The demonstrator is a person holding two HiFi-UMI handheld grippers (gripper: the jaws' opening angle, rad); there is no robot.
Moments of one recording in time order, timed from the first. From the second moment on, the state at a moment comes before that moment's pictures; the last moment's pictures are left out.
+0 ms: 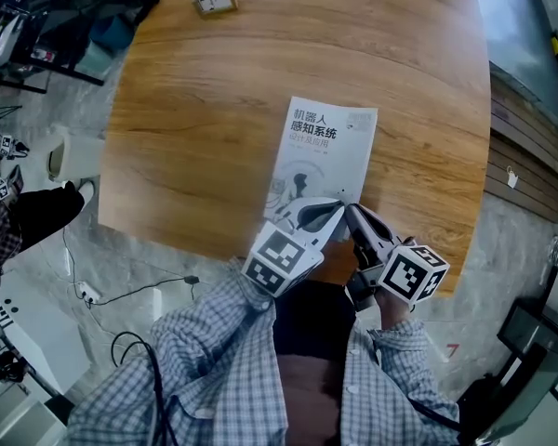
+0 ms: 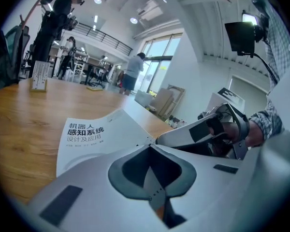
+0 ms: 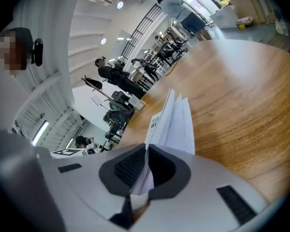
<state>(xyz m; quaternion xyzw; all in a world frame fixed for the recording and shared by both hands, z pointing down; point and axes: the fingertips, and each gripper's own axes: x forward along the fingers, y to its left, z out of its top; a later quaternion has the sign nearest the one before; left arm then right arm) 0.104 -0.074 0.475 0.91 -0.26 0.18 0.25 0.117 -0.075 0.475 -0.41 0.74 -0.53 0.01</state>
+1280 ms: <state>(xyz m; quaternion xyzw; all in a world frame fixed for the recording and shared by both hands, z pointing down) -0.014 -0.111 0.424 0.85 -0.43 0.11 0.27 0.002 -0.112 0.418 -0.30 0.83 -0.48 0.01</state>
